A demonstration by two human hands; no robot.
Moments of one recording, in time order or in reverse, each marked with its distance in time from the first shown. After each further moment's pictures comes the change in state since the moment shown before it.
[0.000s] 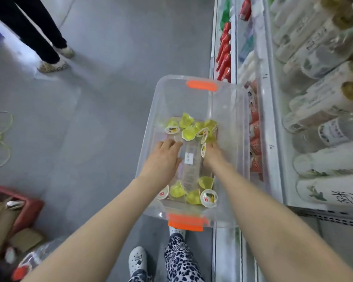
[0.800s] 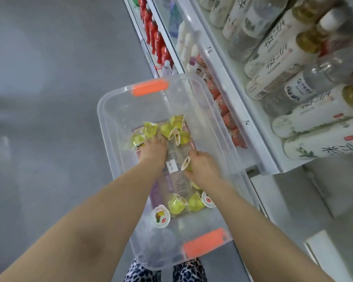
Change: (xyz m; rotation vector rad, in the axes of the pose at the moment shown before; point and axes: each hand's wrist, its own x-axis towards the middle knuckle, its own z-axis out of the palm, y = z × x) left_hand 0.140 -0.014 0.055 0.492 -0.507 0.131; right_hand -0.024 -0.001 0.035 0.099 0.245 0.126
